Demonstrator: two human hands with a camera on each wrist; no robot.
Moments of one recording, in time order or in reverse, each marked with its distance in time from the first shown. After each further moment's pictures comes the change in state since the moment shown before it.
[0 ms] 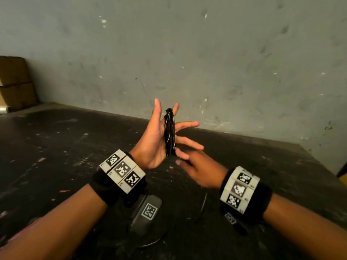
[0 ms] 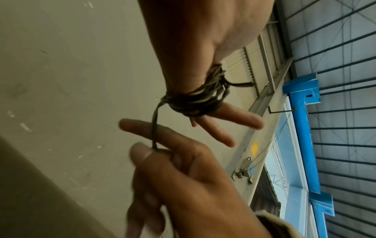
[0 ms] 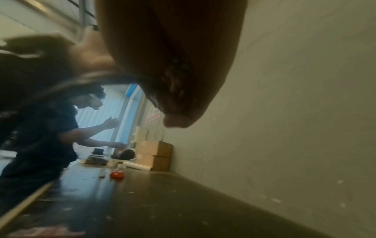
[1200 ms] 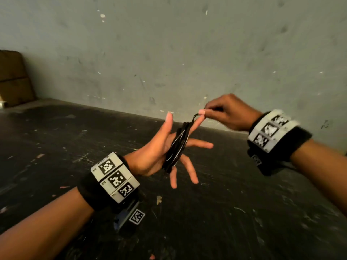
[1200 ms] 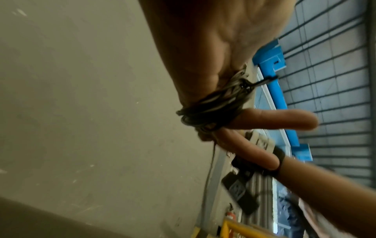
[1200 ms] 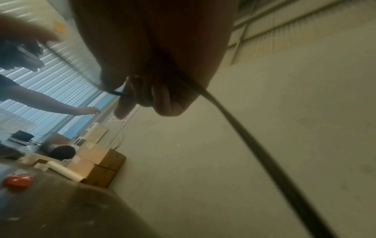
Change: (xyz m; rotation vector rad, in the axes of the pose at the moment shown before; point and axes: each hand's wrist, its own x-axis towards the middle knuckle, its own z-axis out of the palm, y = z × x) left_hand -0.031 0.002 0.008 0.253 -0.312 -0.174; right_hand 0.038 0.008 -0.110 -0.221 0.073 -0.063
